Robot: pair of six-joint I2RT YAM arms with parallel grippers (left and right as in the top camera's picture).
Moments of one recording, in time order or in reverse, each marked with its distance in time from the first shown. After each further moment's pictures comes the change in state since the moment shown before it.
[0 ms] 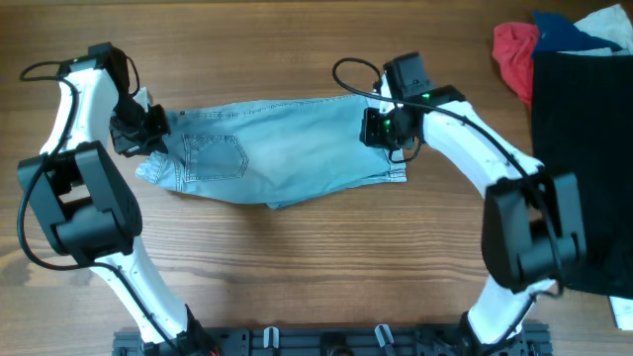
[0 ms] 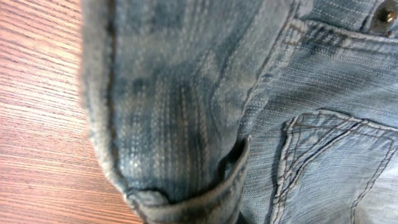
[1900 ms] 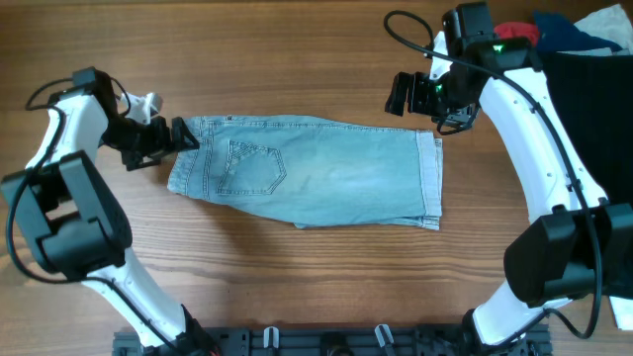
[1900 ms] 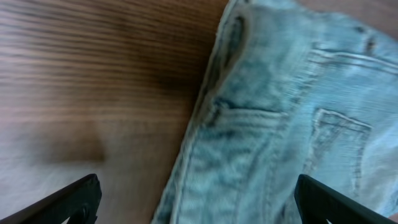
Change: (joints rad) left arm 0.081 -0.076 -0.227 0.218 0.339 0.277; right arm -0.147 -0.106 0.344 -0.507 0.021 -0.108
